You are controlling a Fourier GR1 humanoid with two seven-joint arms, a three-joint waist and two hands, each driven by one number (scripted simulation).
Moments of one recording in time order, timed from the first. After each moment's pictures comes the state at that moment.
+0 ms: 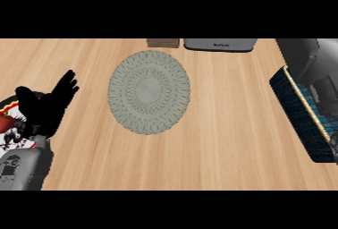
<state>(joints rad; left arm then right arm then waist) -0.25 0.28 0.09 -1.38 0.08 -0.03 0.22 -1.58 -0.29 -0.20 -0.33 1.56 -0.58 1.21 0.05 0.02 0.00</state>
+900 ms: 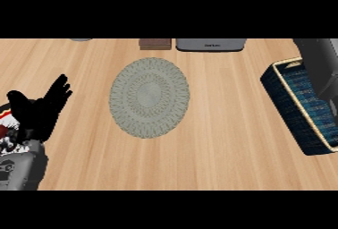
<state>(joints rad) -0.22 0.29 0.13 -1.38 0.08 -0.03 0.22 -1.37 -0.38 -0.29 -0.39 1.61 -0.59 1.18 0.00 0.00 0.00</state>
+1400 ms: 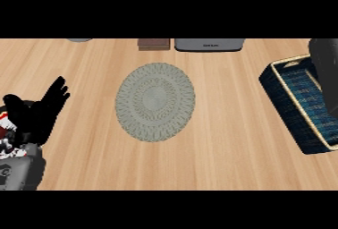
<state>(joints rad) -0.19 0.29 0.13 -1.40 0.08 -0.03 0.22 -1.18 -0.42 -0.37 -0.53 1.64 -0.66 1.16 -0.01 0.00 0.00</state>
